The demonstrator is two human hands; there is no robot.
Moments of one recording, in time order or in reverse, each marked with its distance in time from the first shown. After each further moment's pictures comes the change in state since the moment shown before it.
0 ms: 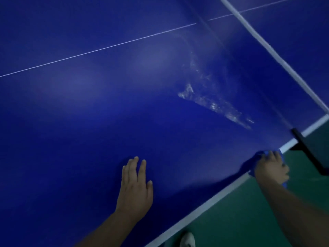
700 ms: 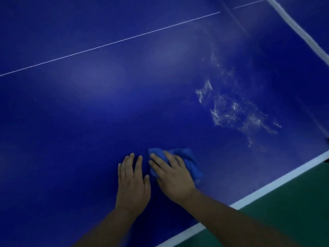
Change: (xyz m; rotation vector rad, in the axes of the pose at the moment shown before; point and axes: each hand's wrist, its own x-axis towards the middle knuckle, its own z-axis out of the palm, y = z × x) left_hand 0.007 -0.023 0.004 -0.024 0.079 -0.173; right_hand -0.237 -0.131 0.080 -0.108 -0.262 -1.612
